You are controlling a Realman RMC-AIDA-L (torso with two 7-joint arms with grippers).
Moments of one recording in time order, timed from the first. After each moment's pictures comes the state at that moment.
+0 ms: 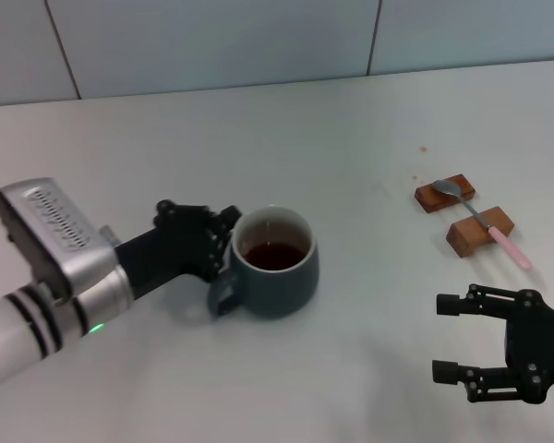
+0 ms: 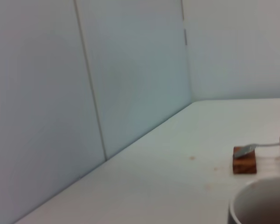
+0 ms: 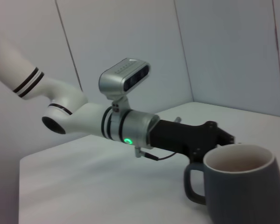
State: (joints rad) left arm -0.69 -2.08 0.41 -0.05 1.82 1.10 -0.36; right arm 0.34 2.07 -0.39 -0.64 -2.23 -1.89 1.05
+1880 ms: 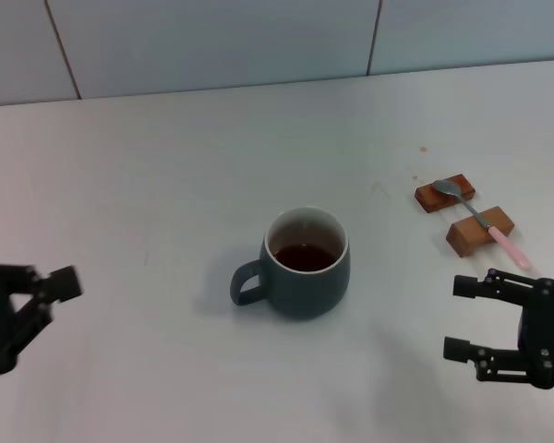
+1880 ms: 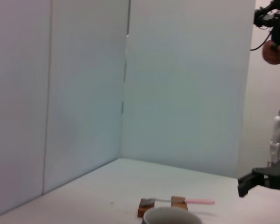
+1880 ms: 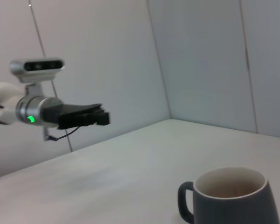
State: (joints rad) left arm -0.41 -1.99 0.37 0.52 2.07 1.89 -0.99; right arm 0.31 2.07 -0.33 -0.63 -2.18 -1.89 1.04
